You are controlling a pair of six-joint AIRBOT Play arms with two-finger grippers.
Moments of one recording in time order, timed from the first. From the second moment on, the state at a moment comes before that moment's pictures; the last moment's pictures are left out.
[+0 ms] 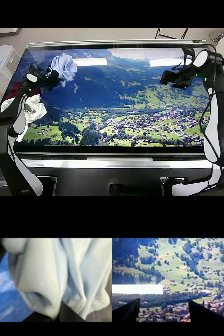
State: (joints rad) left arm 0.15 -2.16 1.96 0.92 -0.71 -1.78; right arm -0.06 -1.66 1.79 -1.37 1.31 1.63
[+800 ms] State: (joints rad) left arm -0.61 -1.40 1.62 1.03 -0.99 -1.41; right arm -0.06 -1.27 1.80 -1.47 1.28 1.59
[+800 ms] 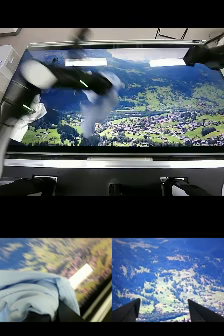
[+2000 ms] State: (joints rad) left arm -0.36 -1.44 0.90 0.75 -1.05 -1.43; right arm -0.06 -1.50 1.16 -1.36 1.47 1.53
